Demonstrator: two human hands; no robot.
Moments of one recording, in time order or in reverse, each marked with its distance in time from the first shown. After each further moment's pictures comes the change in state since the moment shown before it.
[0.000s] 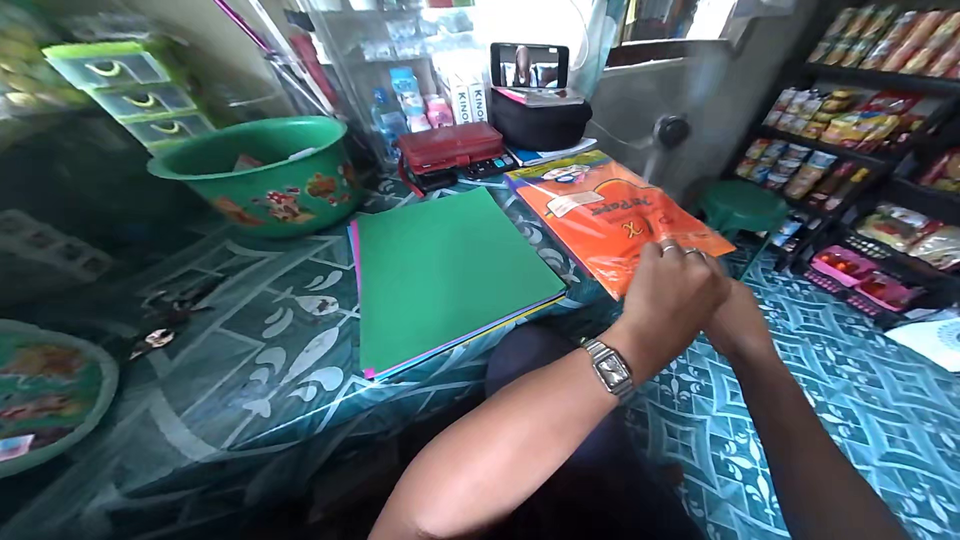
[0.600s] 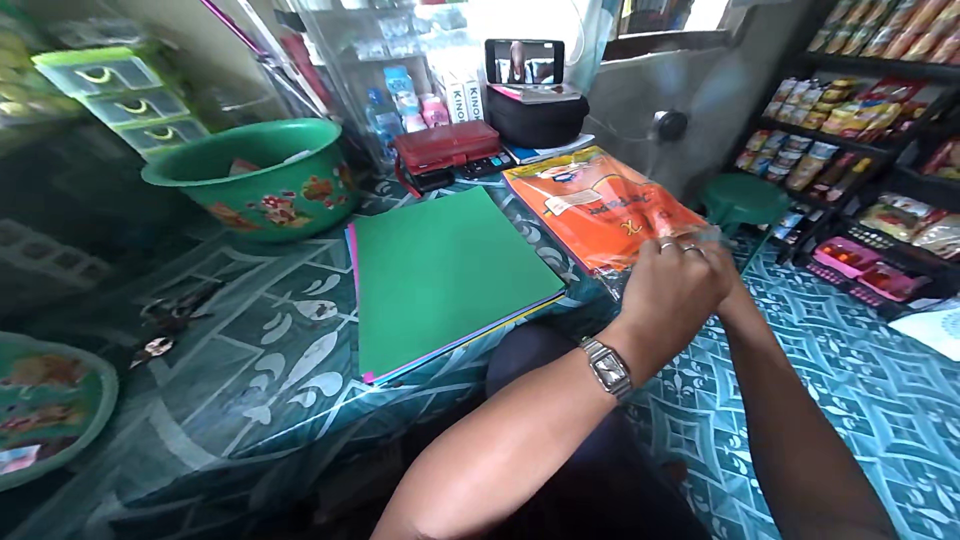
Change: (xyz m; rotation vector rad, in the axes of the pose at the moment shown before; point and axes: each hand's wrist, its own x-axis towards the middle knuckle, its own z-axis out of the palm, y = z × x) left_hand -0.002 -0.001 -0.002 0.016 0.024 0.018; right_hand 0.050 0.007 -0.005 -0.668 -0.120 -0.336
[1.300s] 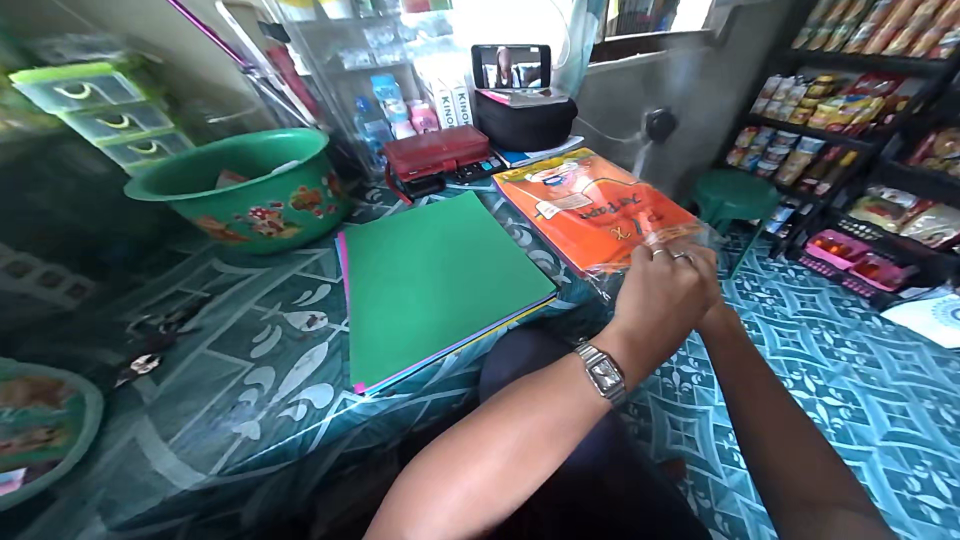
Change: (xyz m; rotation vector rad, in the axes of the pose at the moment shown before) left_hand -0.001 0.005 0.005 -0.002 -0.038 0.006; right_hand -0.016 -0.051 -0.011 -0.029 -0.001 -0.029
